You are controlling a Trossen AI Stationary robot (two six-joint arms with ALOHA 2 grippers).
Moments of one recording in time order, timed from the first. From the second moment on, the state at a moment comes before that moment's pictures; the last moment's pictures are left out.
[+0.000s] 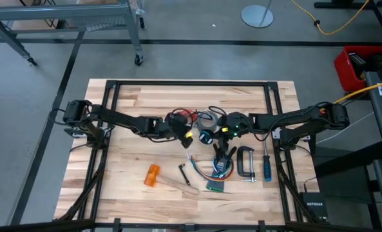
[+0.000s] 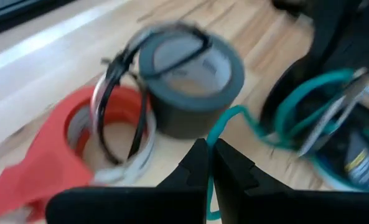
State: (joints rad) left arm -0.03 1.66 1.02 -0.05 -0.41 -0.55; right arm -0.08 1.30 0.59 0.03 -0.11 0.45
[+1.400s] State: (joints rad) left arm -0.09 1.71 1.06 0.36 -0.34 -0.54; right arm -0.05 1.32 0.60 0.24 0.12 0.70
